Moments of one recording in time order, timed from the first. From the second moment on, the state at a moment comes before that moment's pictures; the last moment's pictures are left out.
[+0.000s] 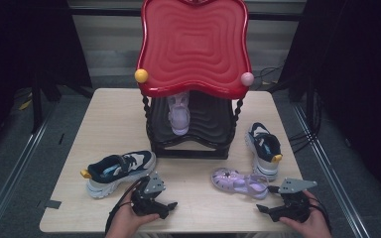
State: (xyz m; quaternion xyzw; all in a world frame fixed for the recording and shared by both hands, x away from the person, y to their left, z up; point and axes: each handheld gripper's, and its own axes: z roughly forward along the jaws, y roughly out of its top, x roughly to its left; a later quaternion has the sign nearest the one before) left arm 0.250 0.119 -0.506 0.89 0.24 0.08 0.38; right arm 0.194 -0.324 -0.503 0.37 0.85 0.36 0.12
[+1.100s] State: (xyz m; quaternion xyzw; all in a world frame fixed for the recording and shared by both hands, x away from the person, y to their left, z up) left arm 0.250 0.119 -0.507 0.89 0.24 0.08 0.39; right arm 0.212 -0.338 -0.501 0.38 0.84 0.34 0.19
